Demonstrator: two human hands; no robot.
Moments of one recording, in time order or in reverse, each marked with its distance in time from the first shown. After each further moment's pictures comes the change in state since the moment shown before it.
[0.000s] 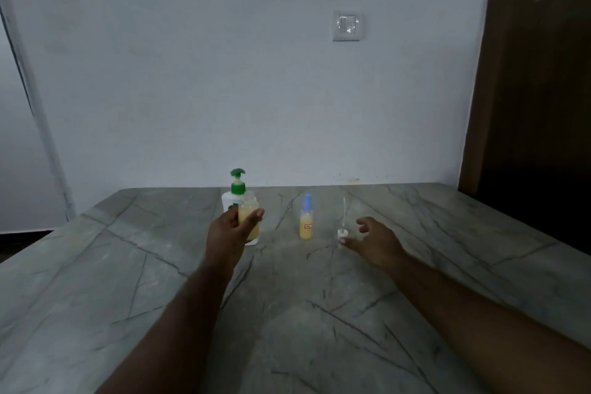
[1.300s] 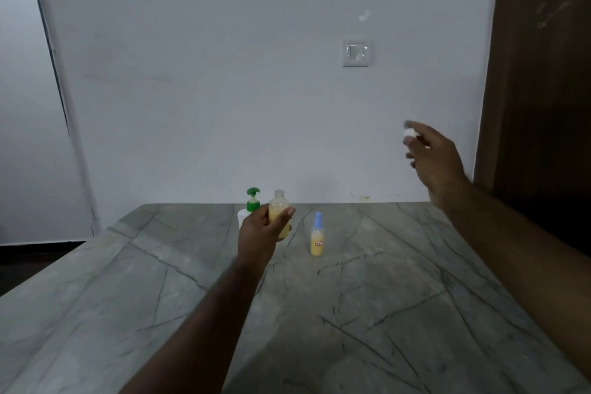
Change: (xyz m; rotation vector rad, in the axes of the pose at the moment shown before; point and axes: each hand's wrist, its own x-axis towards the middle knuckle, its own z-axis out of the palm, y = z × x) left_hand -0.006 0.053 0.024 -0.017 -0.020 0.083; right_hand 0.003 -0.113 -0.163 0.590 0.421 -0.334
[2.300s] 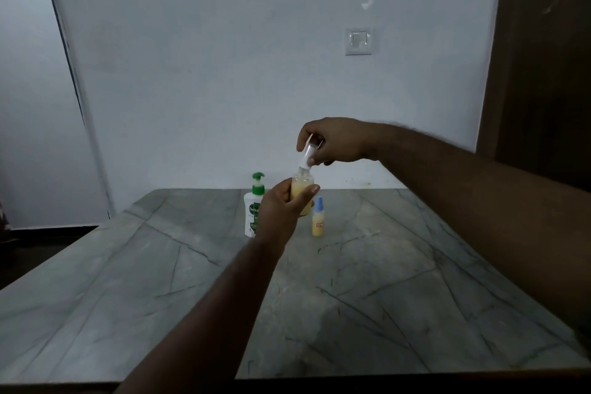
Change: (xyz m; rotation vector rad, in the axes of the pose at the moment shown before) left_hand -0.038 0.055 0.018 0.012 -0.078 0.133; right_hand -0.030 -0.102 0.080 -0.563 -1.018 -0.202
